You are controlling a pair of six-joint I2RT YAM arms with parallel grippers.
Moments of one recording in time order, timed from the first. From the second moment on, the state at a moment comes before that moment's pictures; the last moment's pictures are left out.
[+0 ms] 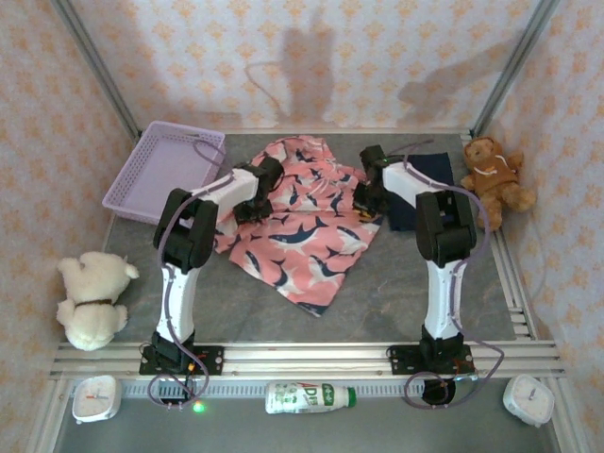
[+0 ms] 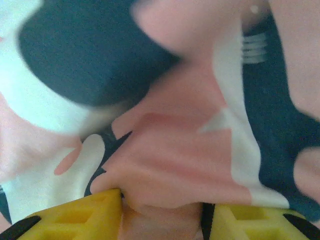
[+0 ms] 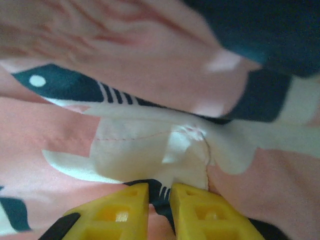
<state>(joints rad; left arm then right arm) -0.35 2.18 1.66 -0.96 -0.31 -0.79 0.26 2.10 1.54 -0.83 -0.14 0.64</state>
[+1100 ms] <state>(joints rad) -0.42 1.77 1.48 -1.01 -0.07 -0.61 0.29 1.89 1.27 -0.77 -0.11 0.73</state>
